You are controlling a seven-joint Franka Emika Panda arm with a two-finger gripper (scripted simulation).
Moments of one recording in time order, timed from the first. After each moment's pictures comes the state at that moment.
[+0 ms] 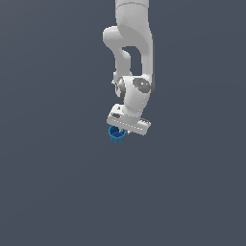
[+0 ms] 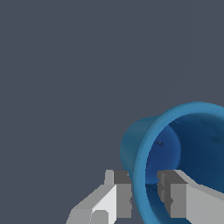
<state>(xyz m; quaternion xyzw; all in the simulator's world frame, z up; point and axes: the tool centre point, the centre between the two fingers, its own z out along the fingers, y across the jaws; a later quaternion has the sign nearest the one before) -0.066 0.008 0.069 0.99 -0.12 0.03 0.10</state>
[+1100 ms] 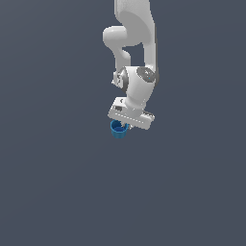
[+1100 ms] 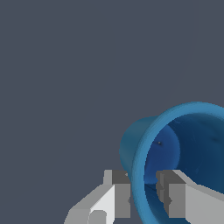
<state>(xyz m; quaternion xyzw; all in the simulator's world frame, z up) -0.074 0.018 0.106 0.99 -0.12 0.03 0.10</state>
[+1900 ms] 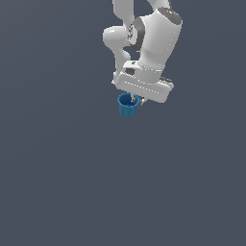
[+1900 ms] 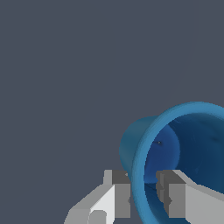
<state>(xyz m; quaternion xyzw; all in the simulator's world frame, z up) -0.097 0.060 0.252 0.99 -0.12 0.03 0.10</state>
